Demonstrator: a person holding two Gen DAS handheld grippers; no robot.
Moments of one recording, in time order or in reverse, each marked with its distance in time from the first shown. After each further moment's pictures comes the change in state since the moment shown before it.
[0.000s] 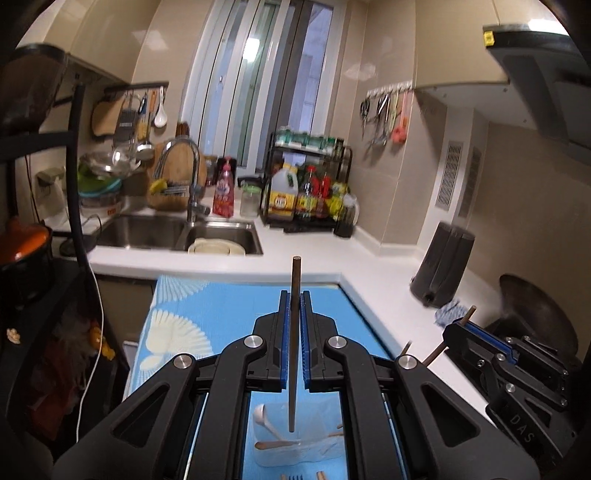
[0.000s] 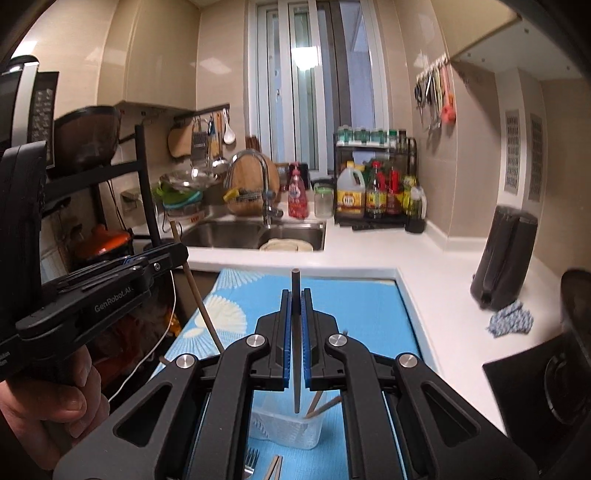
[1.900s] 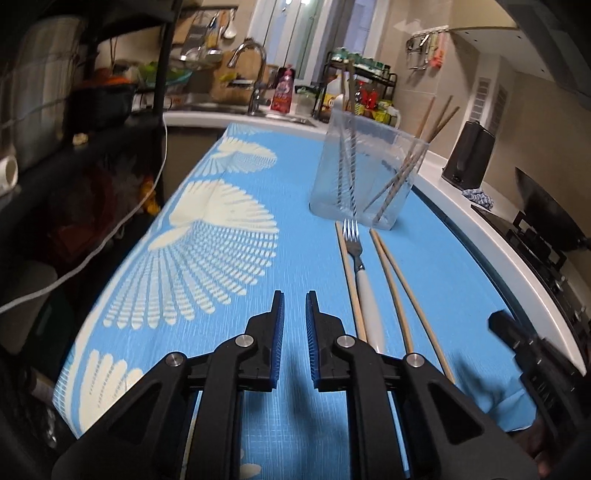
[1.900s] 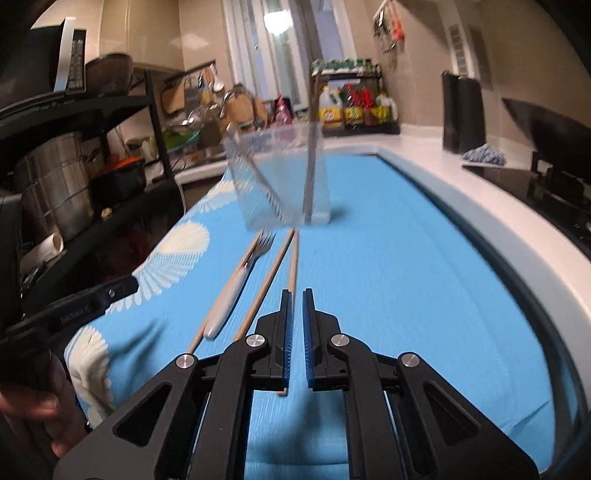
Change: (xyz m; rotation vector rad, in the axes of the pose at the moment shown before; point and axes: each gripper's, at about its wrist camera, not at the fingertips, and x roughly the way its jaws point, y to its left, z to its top) left arm -0.127 0.042 -0.270 -0.145 0.212 0.129; right arm -0.107 0.025 -0.286 0.116 0.137 -0.005
